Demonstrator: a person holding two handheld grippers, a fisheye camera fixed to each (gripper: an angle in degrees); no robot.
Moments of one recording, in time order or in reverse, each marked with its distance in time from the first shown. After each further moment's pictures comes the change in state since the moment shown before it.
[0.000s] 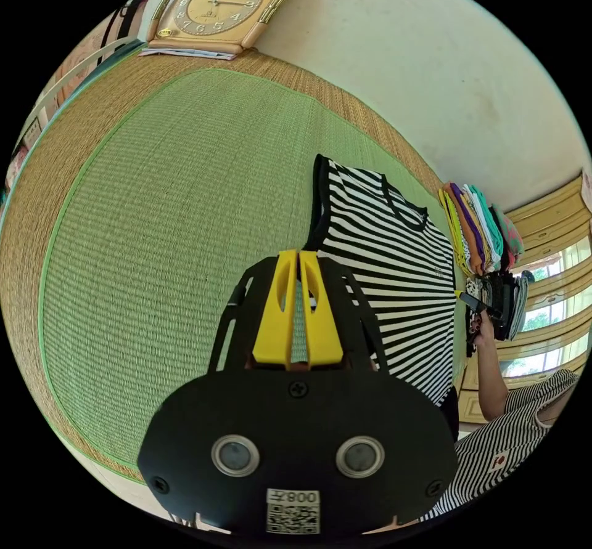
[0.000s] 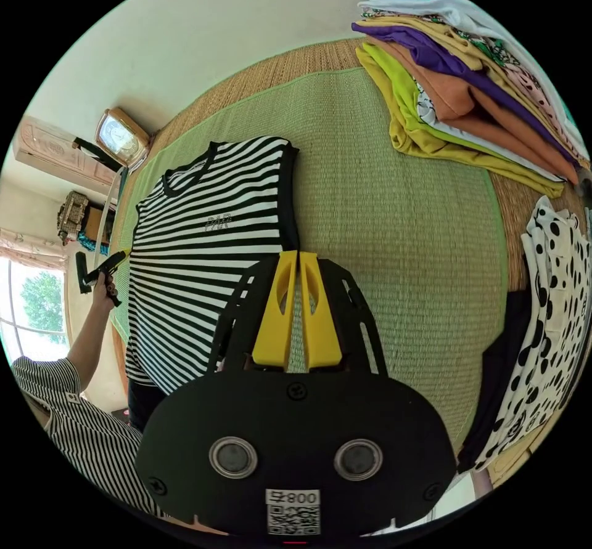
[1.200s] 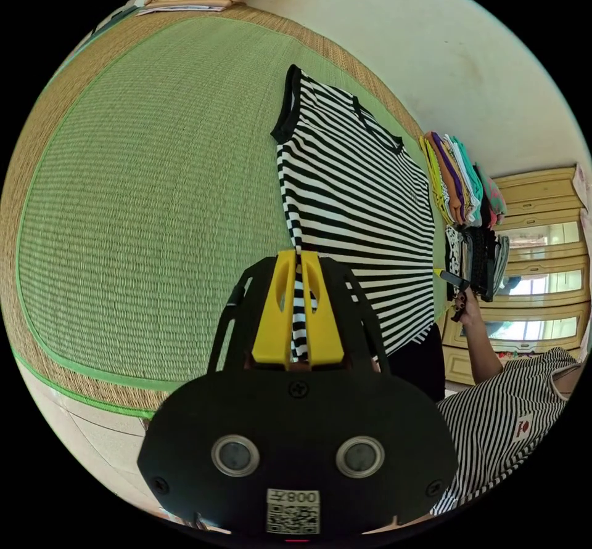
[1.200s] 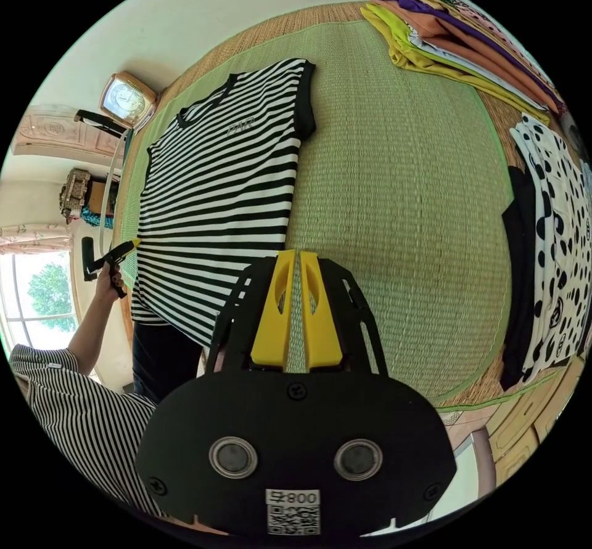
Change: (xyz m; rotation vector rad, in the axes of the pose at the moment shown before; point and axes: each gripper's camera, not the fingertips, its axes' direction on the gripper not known) left arm -0.029 0.198 -0.030 -0.217 0.093 0.006; right arm -0.019 0.151 -0.003 -0.180 -0.017 0.005
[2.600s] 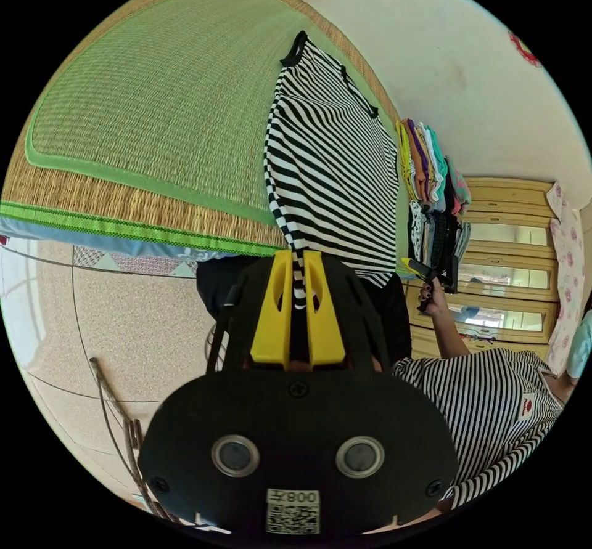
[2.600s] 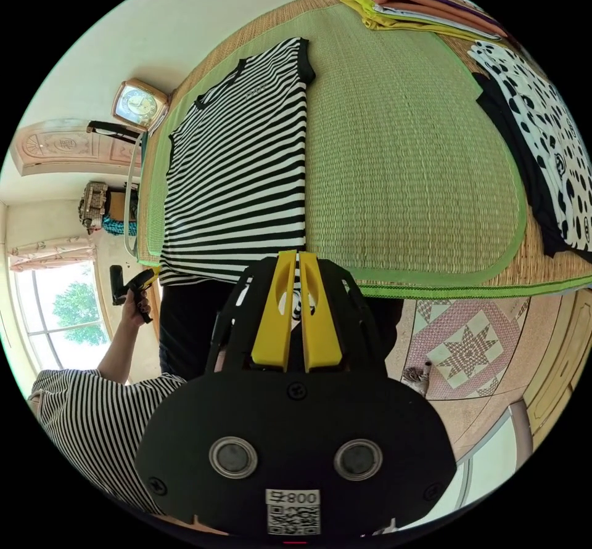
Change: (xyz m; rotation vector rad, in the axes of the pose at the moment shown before) left arm -0.017 0.258 -0.003 -0.088 0.183 -0.099; right arm -0.038 0.167 -0.006 -0.032 -0.127 0.083
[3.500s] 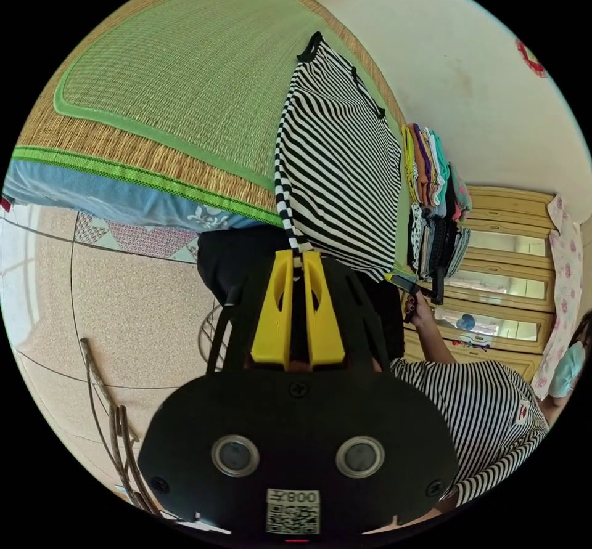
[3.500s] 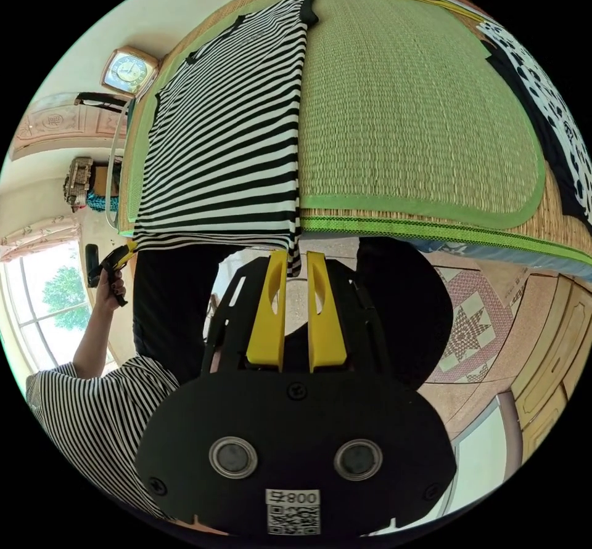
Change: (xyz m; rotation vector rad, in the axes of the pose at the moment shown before) left arm -0.003 0.099 0.015 0.009 0.032 -0.060; right arm -0.005 0.061 0.037 -0.125 0.066 -0.016
